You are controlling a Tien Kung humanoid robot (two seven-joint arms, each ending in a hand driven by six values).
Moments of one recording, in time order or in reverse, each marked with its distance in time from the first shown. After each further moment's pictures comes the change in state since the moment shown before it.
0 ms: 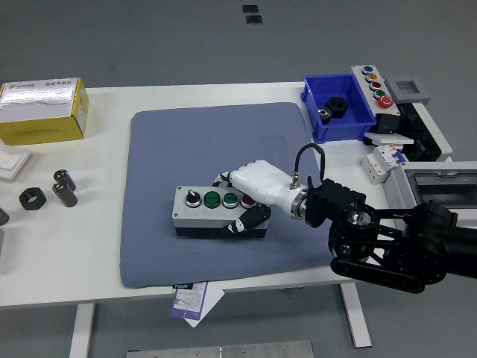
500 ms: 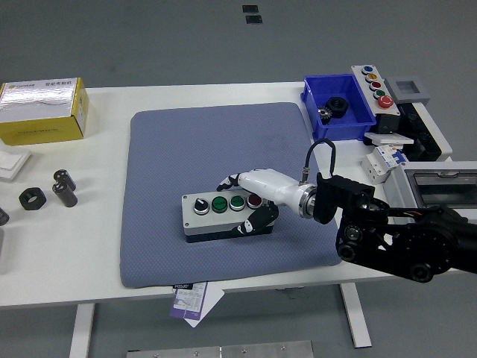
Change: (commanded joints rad) left arm -0.001 0.002 0.001 0.000 0.001 0.000 0.000; right arm -0.010 -0.038 0.055 0.000 0.294 0.115 0.076
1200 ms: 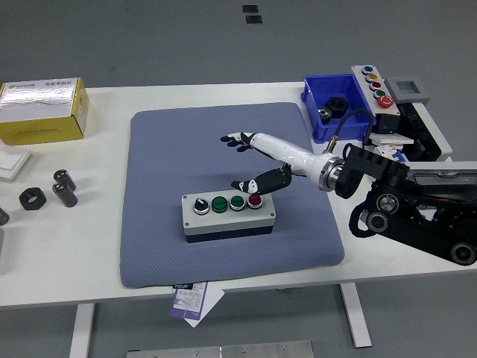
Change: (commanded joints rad) left arm 0.004 -0.008 0.007 0.002 -0.011 -0.001 -0.001; right arm -0.029 -0.157 0.257 0.235 0.066 0.061 -0.125
